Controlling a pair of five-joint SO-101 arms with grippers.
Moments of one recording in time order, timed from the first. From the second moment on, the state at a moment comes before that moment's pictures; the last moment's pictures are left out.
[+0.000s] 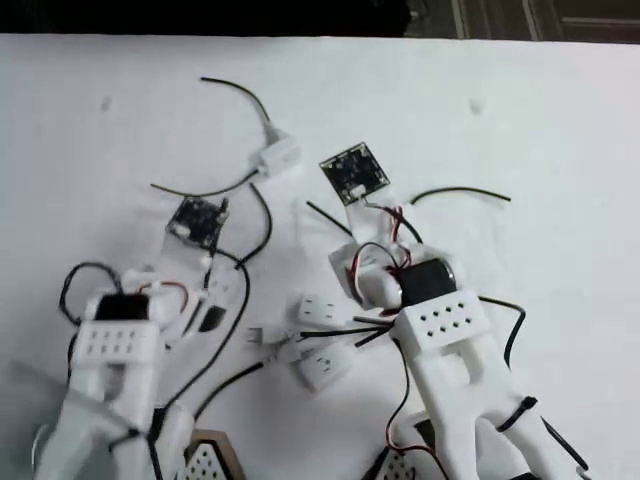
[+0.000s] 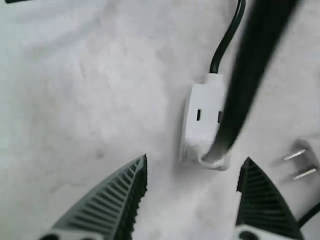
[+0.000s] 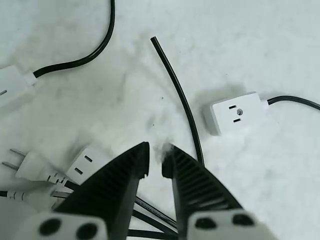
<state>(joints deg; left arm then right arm) -6.5 -45.8 69.2 54.1 -26.6 -22.6 -37.9 46.6 55.1 11.6</state>
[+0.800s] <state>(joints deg) -3.9 -10.6 38.7 56.7 -26.6 -19.3 -37.9 46.6 55.1 11.6</state>
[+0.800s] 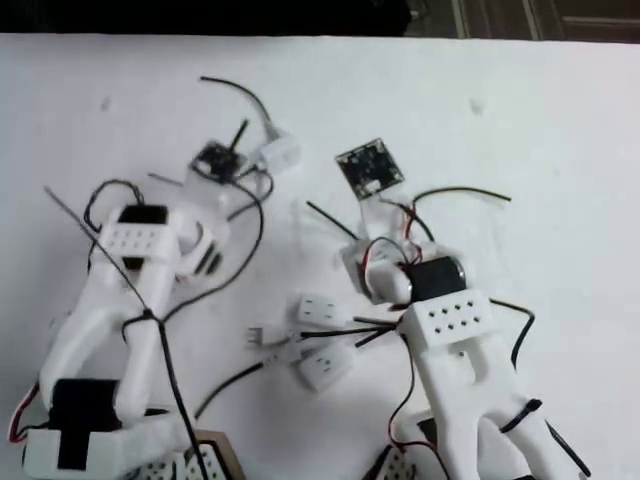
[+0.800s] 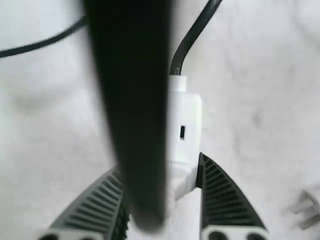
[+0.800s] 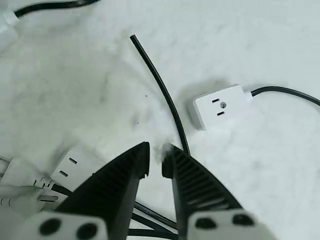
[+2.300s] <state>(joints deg) -2.4 -7.2 8.1 70.7 -12.6 -18.3 -37.9 46.8 55.1 11.6</state>
